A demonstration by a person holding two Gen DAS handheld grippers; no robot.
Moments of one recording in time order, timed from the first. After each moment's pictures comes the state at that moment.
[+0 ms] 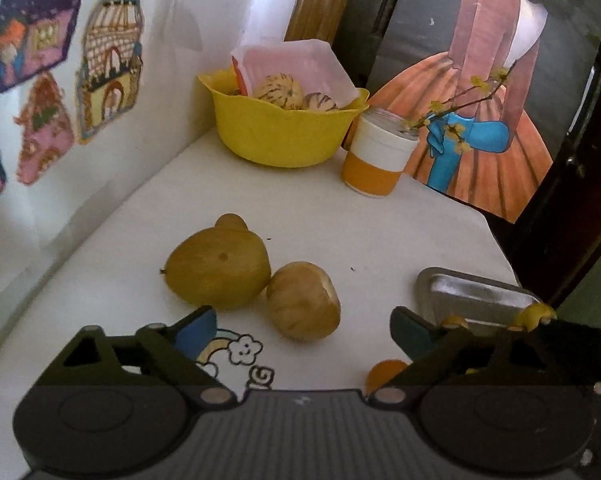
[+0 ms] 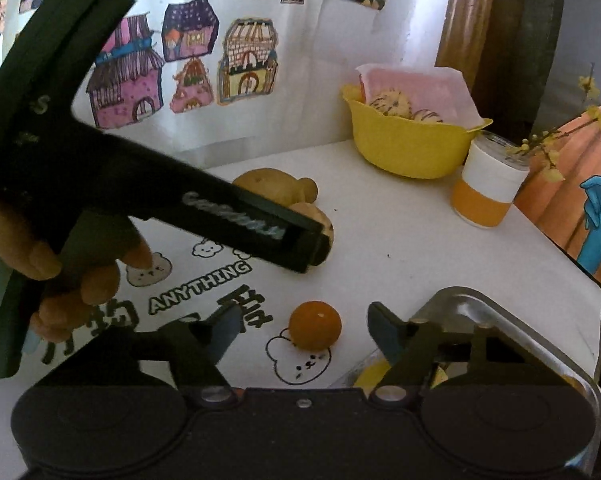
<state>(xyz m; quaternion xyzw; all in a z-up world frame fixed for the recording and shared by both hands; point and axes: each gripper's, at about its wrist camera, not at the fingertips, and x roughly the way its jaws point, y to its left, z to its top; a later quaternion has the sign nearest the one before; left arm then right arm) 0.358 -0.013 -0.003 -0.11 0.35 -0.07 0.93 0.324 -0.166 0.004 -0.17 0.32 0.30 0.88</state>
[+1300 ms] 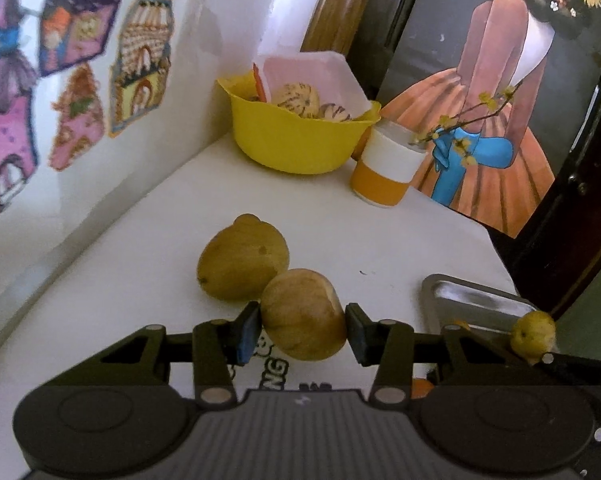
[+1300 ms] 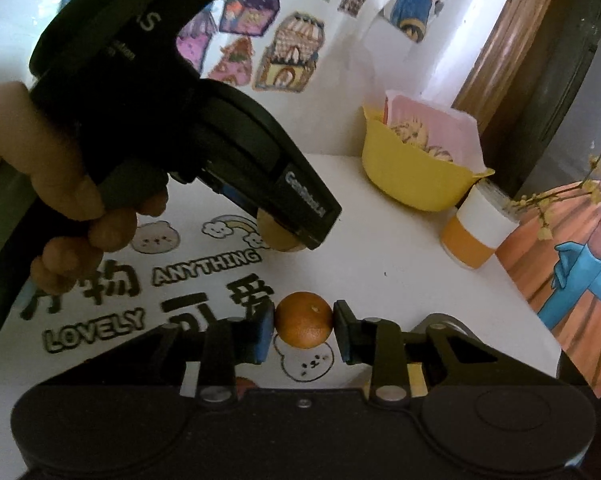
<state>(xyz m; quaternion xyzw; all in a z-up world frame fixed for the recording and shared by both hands) 0.339 0.001 0.000 -0.13 0.33 -0.06 0.93 0.281 -0.141 0.000 -0.27 0.25 0.27 0.89</state>
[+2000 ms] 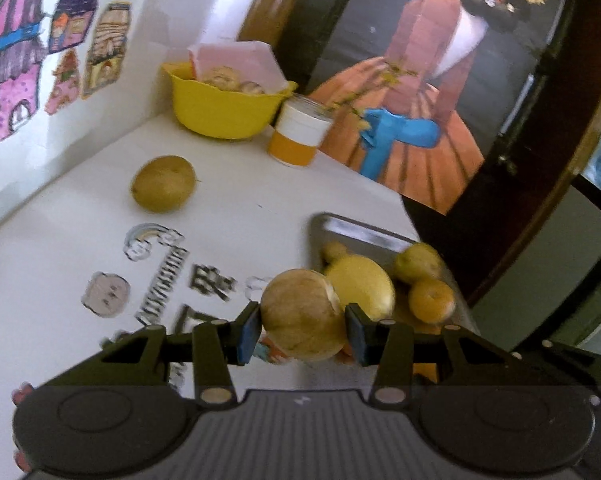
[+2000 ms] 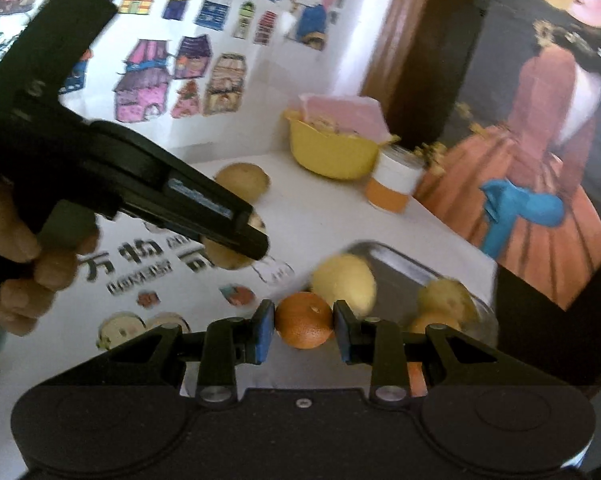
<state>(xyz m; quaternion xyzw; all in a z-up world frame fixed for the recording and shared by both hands) 0.237 -0.048 0.014 -0.16 0.33 -0.14 0.92 0.185 -0.220 0.030 -0.18 0.27 0.17 0.93</state>
